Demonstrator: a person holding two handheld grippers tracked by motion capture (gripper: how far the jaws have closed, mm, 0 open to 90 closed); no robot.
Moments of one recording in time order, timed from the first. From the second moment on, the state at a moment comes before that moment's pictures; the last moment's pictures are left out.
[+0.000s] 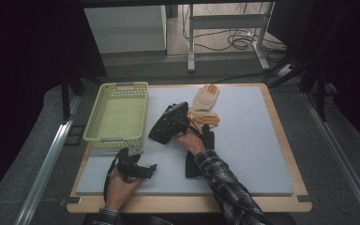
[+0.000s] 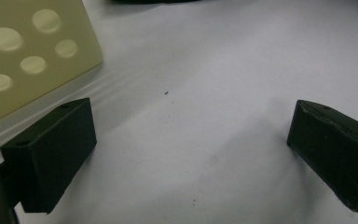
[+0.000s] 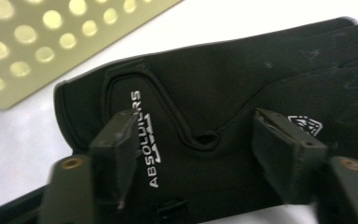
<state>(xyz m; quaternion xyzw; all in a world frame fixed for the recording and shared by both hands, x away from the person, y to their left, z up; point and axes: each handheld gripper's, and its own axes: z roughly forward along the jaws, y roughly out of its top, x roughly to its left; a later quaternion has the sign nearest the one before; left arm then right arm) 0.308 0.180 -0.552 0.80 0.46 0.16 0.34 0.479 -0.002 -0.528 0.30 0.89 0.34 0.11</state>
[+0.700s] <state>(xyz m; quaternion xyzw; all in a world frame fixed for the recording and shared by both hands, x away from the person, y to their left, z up) 0.308 0.180 -0.552 0.80 0.46 0.16 0.34 0.476 -0.016 -0.510 0.30 0.89 0.34 0.10</state>
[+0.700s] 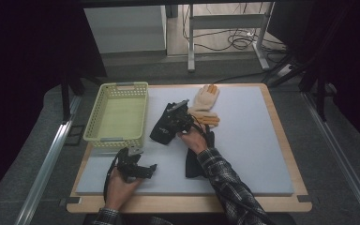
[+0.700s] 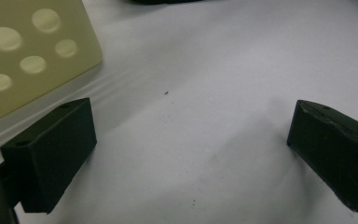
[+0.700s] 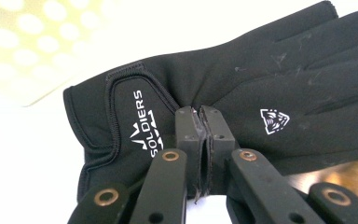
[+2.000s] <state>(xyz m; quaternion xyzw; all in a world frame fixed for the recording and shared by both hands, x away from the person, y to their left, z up) 0.308 0.180 -0.552 0.80 0.46 0.16 0.34 0.358 -0.137 -0.421 0.22 0.91 0.33 0.13</state>
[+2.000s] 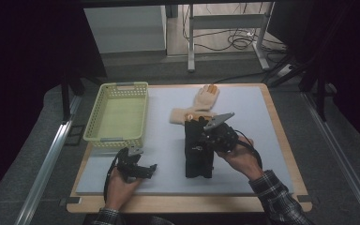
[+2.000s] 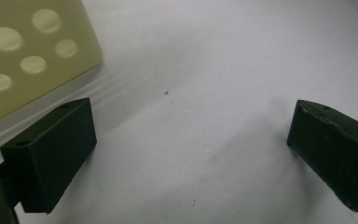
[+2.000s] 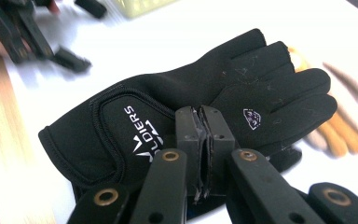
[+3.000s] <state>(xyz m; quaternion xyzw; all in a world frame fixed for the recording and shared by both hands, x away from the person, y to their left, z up) 0.307 0.179 -0.552 0.80 0.46 0.17 0.34 0.347 -0.170 -0.476 0.27 0.89 0.34 0.12</state>
